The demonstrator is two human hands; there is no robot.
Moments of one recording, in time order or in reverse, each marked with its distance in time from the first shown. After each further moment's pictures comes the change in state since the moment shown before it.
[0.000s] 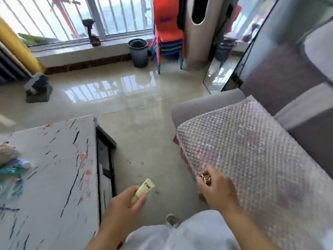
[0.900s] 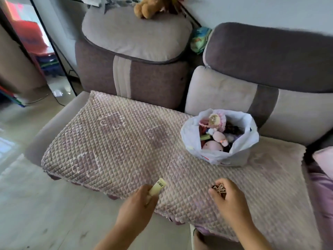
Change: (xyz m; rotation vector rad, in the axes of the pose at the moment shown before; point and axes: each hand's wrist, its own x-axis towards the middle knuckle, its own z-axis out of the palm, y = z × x) left_hand -0.194 0.166 0.276 0.428 -0.664 0.799; right_hand -0.370 0.276 -0.113 0.234 0.581 0.837
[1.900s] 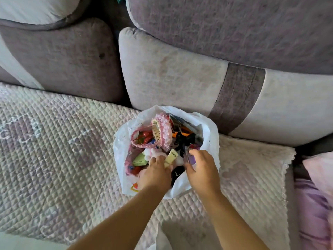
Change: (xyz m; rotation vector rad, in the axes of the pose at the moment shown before) left_hand 0.361 0.253 0.275 0.167 -0.234 -0.216; right_hand 0.366 0.185 -0.050 -0.091 -0.033 0.005
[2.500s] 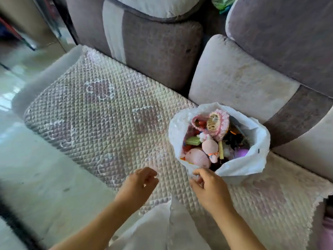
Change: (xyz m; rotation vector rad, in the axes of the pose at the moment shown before) left_hand -0.182 -0.186 -0.080 -0.287 0.172 -0.021; right_hand -0.137 -0.107 0.009 0.006 -0.300 -0.345
